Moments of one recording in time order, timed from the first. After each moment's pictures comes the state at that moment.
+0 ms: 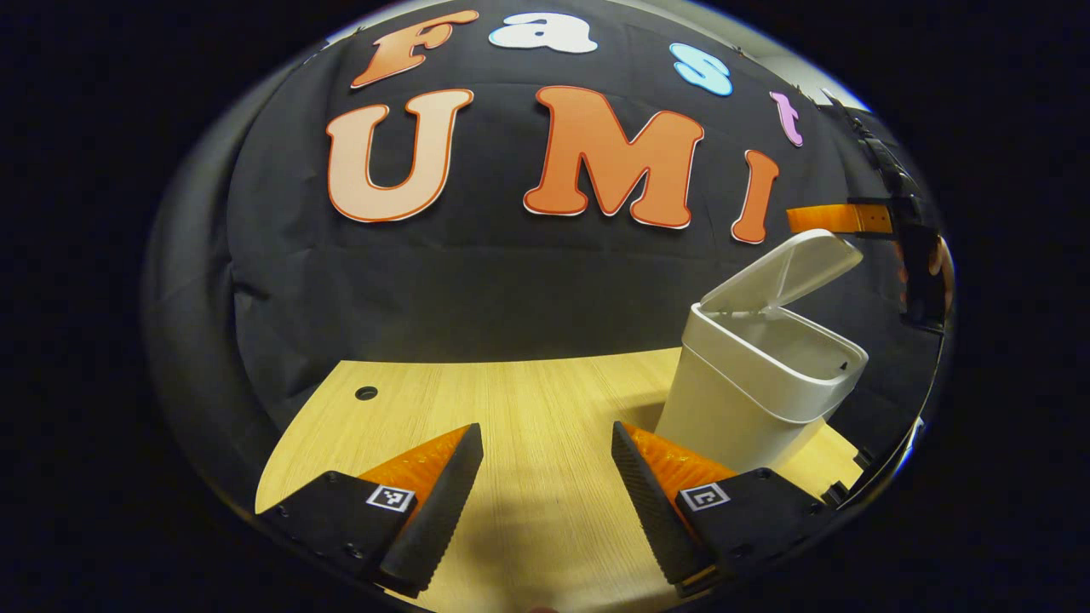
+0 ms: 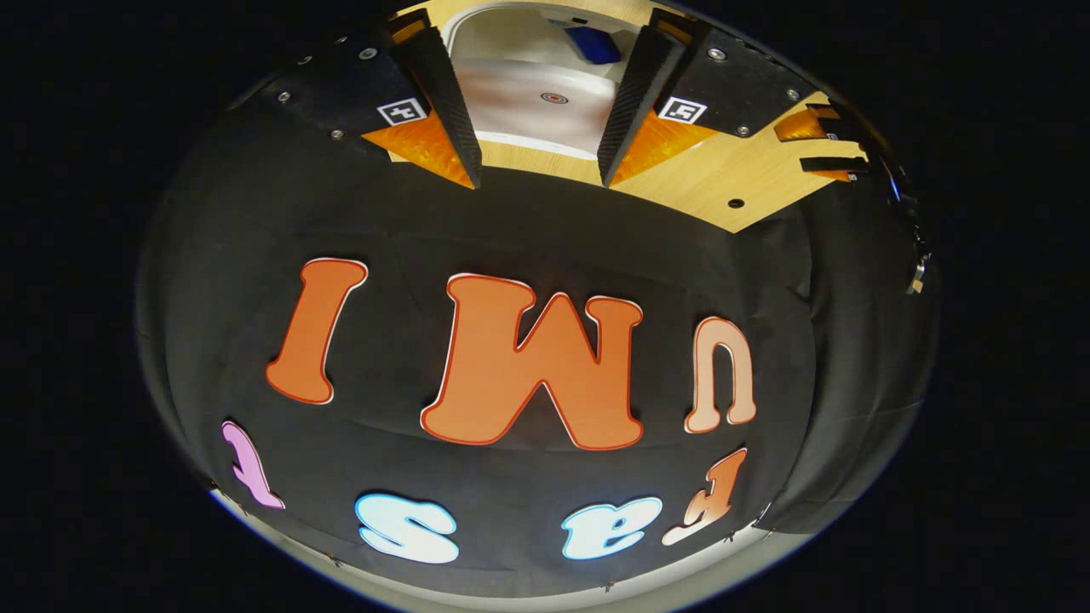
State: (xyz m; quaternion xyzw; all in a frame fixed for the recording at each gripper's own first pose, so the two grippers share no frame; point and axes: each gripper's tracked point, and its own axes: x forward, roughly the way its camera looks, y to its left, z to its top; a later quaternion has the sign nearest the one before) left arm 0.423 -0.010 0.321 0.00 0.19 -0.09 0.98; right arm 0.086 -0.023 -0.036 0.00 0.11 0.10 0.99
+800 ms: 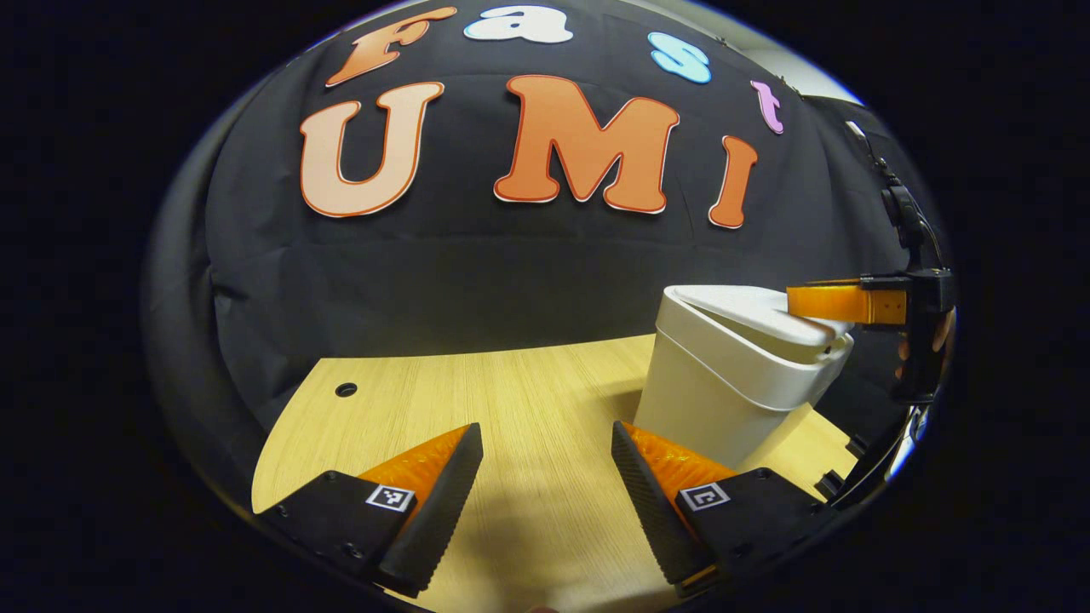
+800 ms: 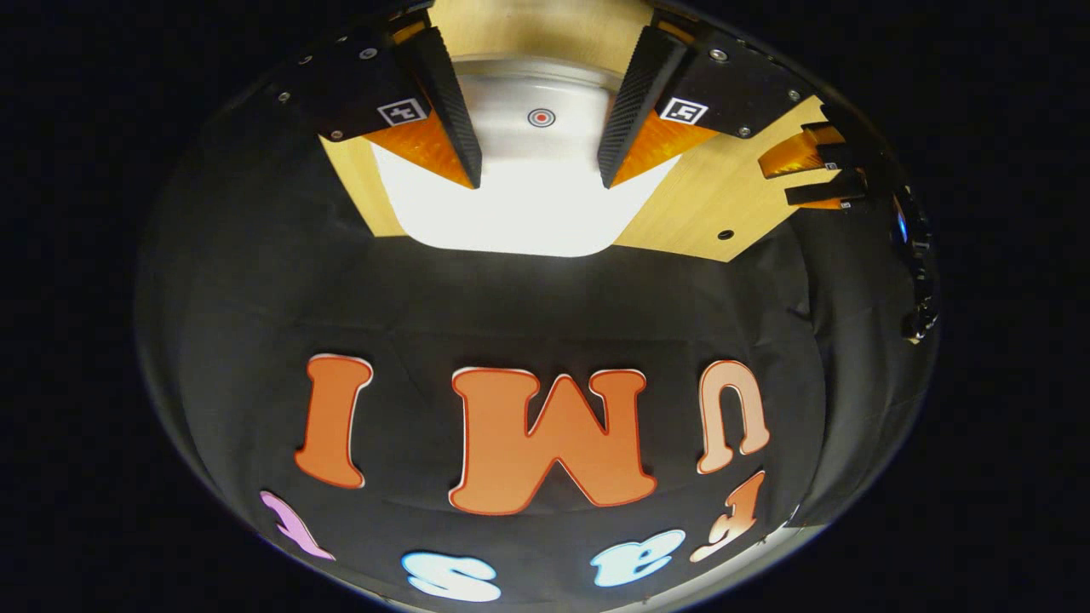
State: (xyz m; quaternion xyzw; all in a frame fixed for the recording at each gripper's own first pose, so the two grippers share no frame) left arm 0.415 -0.032 0.308 0.01 0.21 -0.12 0.97; right arm 0.035 -0.007 -0.134 0.06 0.20 0.08 0.97
